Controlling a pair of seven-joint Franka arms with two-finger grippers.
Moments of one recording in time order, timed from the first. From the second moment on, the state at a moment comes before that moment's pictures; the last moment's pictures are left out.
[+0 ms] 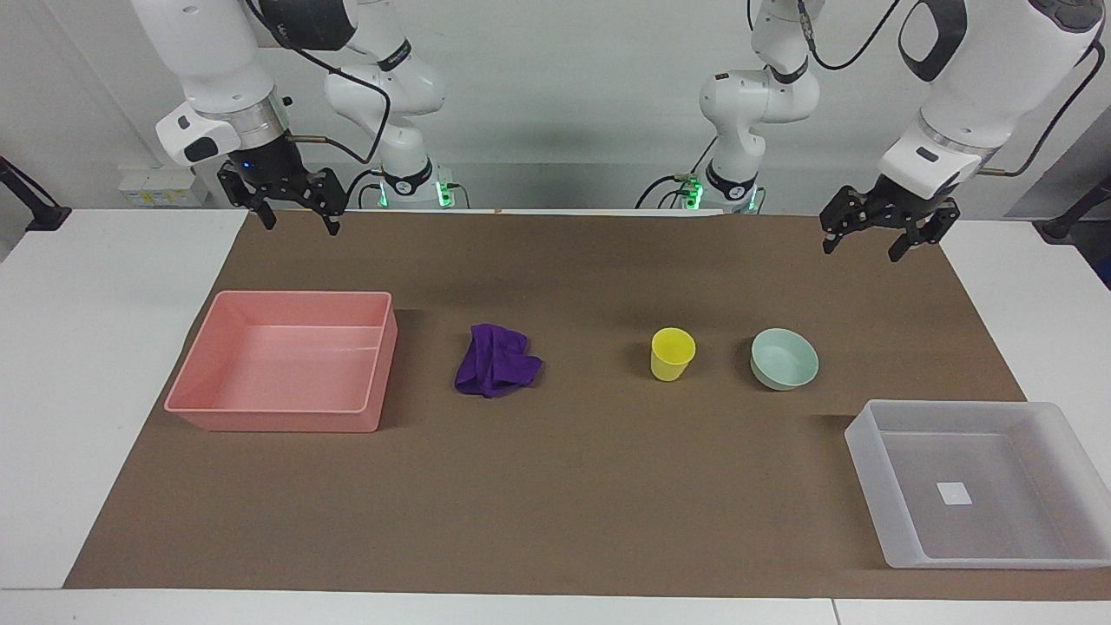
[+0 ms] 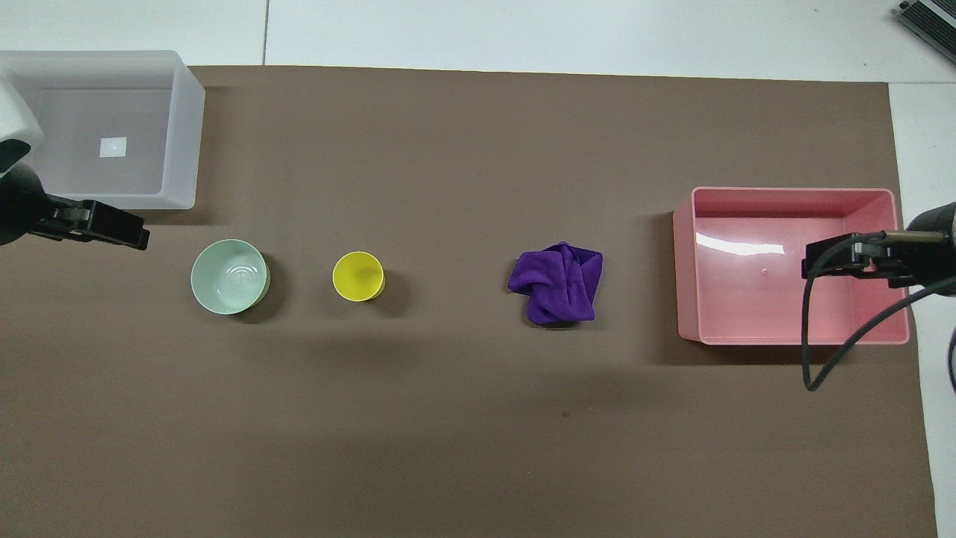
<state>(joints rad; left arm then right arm) -0.04 0.01 -0.05 -1.56 -0.05 1.57 0.08 0.07 -0.10 -0.06 -1.71 -0.02 1.60 0.14</state>
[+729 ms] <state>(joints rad) -0.04 0.01 -0.05 -1.64 -0.04 1.66 0.06 0.06 -0.10 -0.06 -1.71 -0.02 1.61 0.12</state>
